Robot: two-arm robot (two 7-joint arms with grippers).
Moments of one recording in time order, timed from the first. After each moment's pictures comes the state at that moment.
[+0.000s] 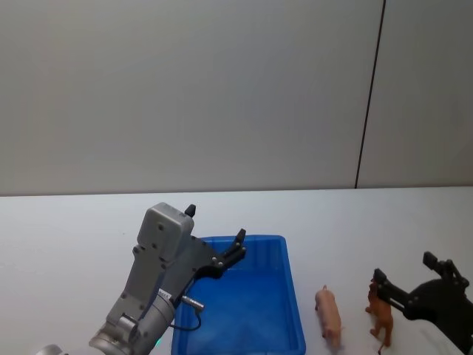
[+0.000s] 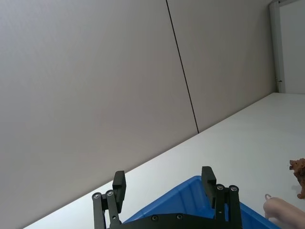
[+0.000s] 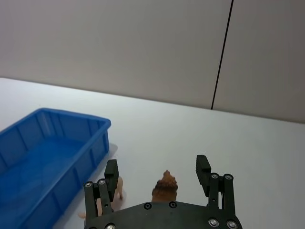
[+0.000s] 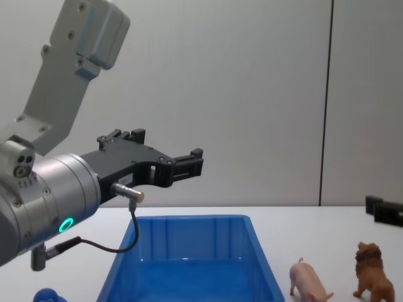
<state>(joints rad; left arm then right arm) -0.24 0.38 0.45 -1.63 -0.20 0.01 -0.01 -0.04 0.39 -0.19 -1.76 0.34 0.13 0.11</state>
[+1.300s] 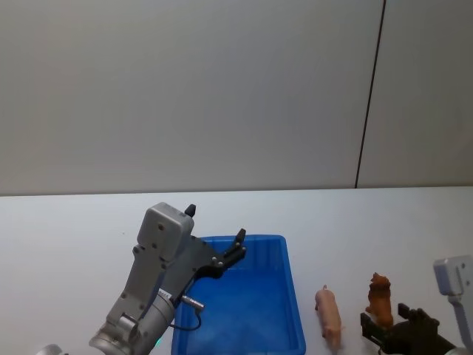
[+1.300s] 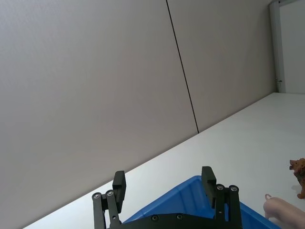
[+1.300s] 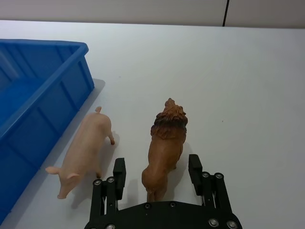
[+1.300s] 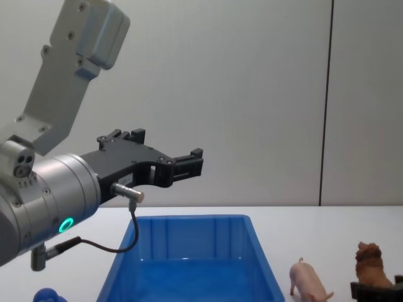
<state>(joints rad) -0.24 0.38 0.45 -1.63 -0.20 0.01 -0.01 0.06 0.30 -0.23 -1.56 0.33 0.34 0.12</state>
